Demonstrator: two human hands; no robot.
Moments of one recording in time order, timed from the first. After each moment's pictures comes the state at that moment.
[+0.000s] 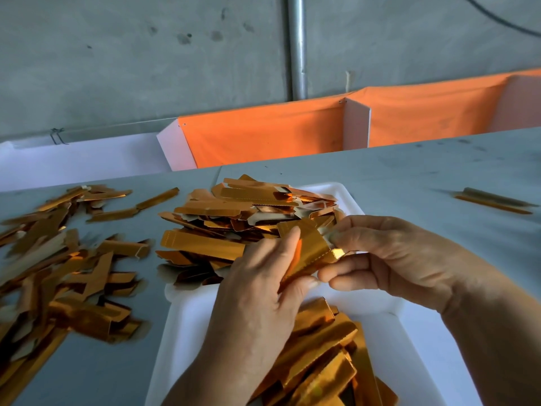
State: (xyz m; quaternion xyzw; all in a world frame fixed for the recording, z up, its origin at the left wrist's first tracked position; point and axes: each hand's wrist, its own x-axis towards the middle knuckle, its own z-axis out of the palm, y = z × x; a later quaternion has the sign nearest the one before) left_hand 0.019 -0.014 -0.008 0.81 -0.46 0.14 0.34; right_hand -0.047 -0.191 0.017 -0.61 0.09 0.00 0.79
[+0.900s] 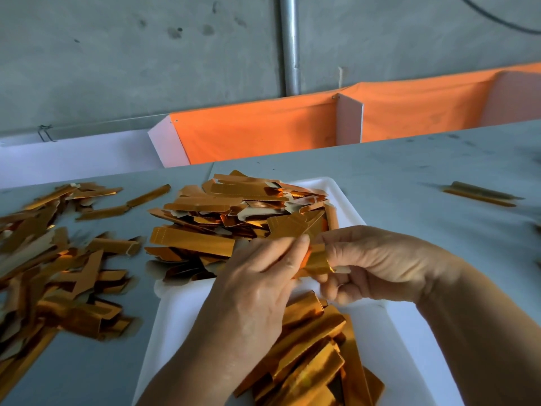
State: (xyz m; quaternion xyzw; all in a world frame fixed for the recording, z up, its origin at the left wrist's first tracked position) left_hand 0.018 -0.013 -0.006 0.79 -0.54 0.19 0.22; right_hand -0.043 -0.199 0.006 -0.62 0.03 0.16 0.77
